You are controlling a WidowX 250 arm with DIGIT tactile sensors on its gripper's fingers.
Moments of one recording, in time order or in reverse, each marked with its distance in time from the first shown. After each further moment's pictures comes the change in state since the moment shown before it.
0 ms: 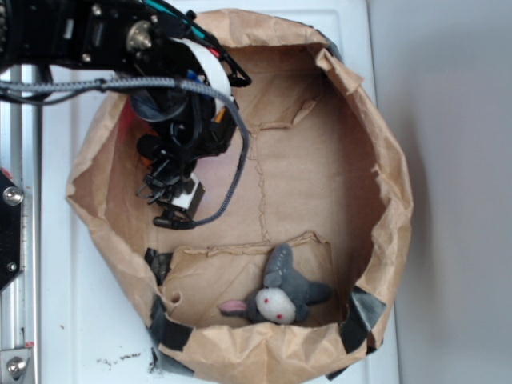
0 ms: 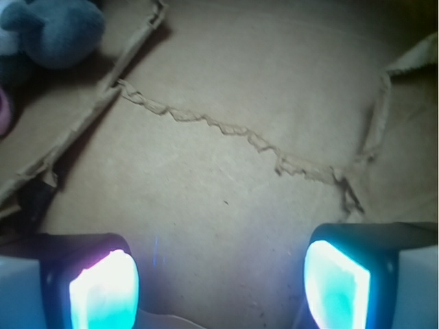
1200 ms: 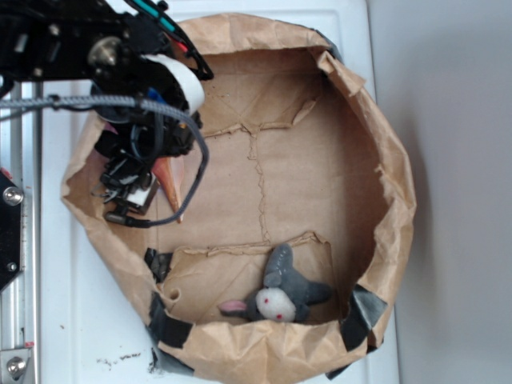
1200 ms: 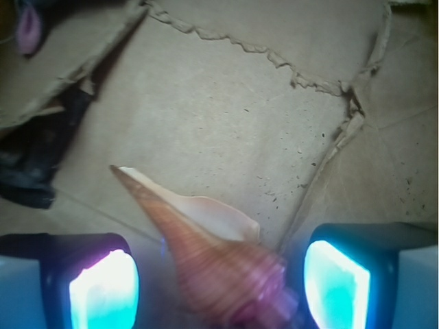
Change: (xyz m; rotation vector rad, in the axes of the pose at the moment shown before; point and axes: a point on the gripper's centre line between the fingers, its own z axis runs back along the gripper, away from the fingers) arm -0.024 -0.013 0.012 0.051 0.198 -0.065
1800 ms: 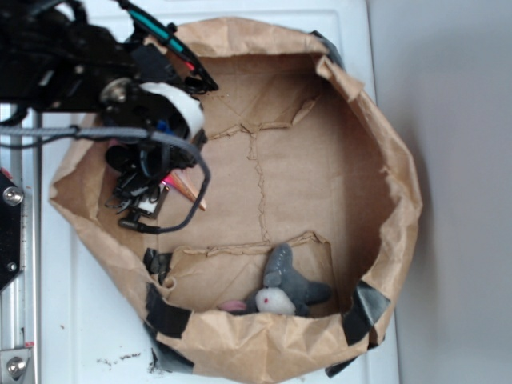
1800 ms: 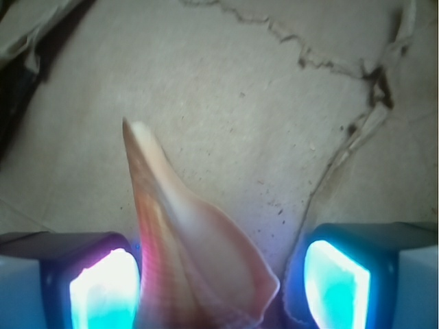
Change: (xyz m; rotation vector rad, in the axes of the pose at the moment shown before) arm -0.002 -0.004 -0.017 0.048 -0.031 0.017
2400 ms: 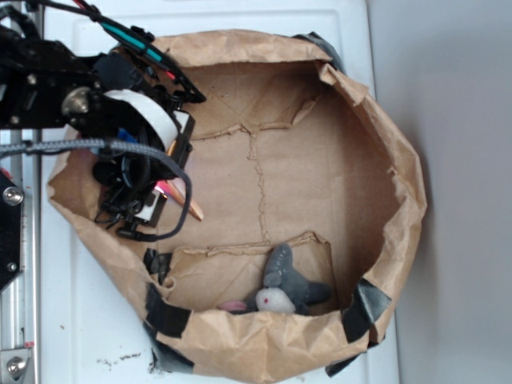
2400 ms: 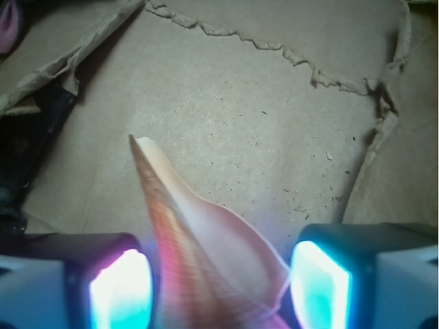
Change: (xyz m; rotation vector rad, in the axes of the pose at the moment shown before) arm -0.001 -0.005 0.005 0.028 -0.087 0.074
